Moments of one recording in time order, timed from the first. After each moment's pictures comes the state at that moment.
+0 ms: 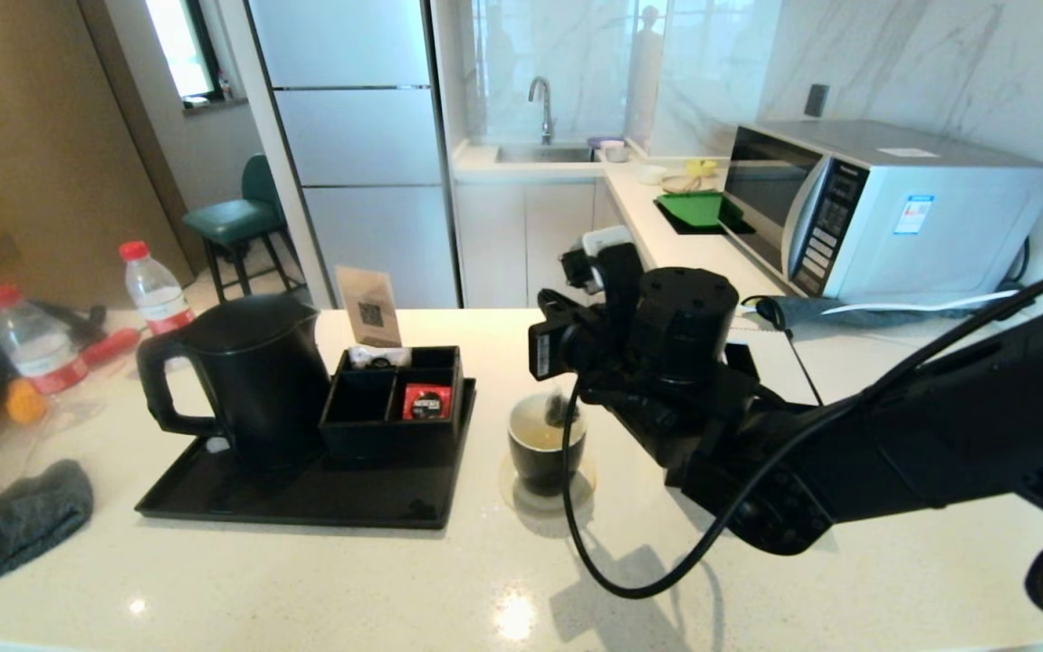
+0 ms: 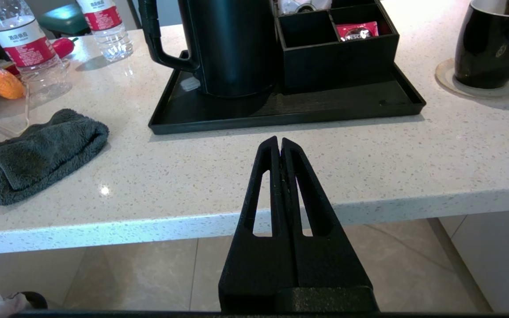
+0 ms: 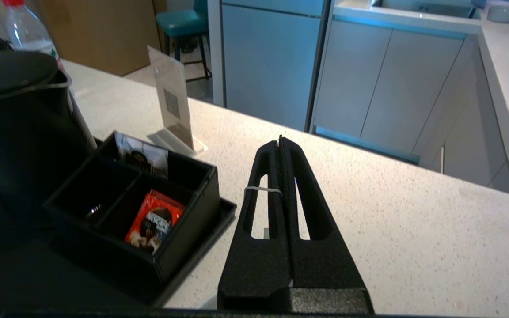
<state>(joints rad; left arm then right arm) 0.00 0.00 0.00 0.01 -0.03 0.09 0.77 2.09 -1.17 -1.02 -0.30 -0.05</state>
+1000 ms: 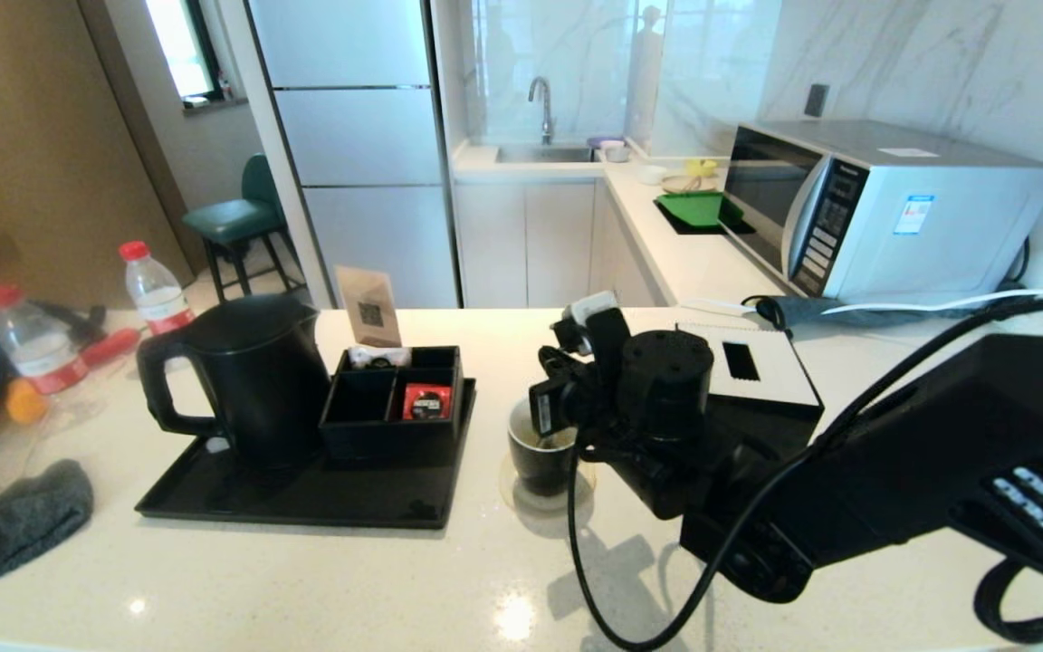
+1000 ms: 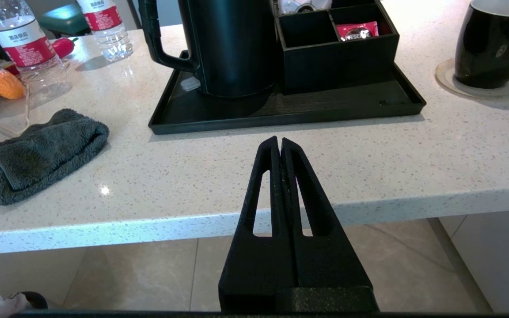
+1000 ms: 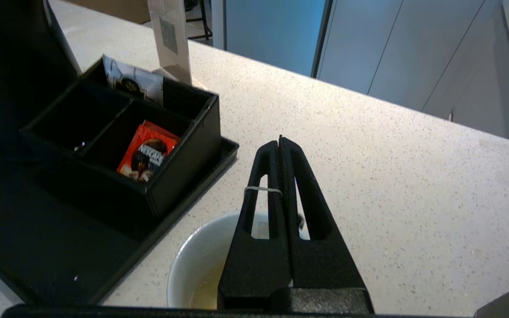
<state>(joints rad) 0.00 0.00 0.00 0.01 -0.03 0.09 0.78 2.14 -1.05 -1.09 -0.30 -0.05</state>
